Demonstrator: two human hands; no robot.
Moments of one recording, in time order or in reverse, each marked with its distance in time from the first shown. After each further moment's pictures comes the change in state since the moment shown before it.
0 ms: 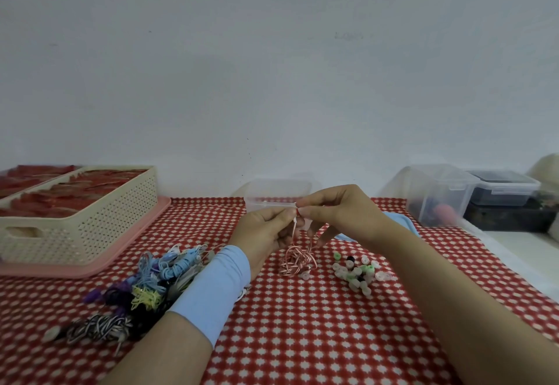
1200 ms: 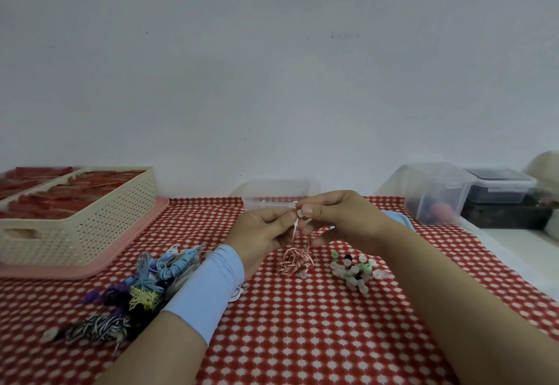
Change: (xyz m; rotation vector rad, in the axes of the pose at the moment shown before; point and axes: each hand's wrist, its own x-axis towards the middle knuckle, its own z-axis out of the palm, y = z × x) left_hand 0.000 -0.003 -0.003 0.014 -0.122 0.066; right_hand -0.004 0.002 -0.003 0.178 -0.090 0.143
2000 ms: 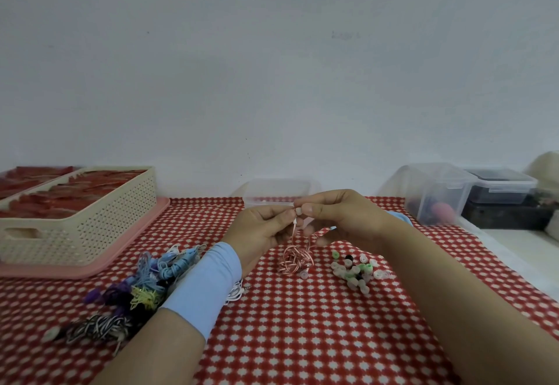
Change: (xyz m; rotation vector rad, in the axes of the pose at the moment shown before) left_hand 0.002 0.005 -0.006 0.004 0.016 -0.019; right_hand 0.000 -0.005 0.000 0.007 -0.044 0.023
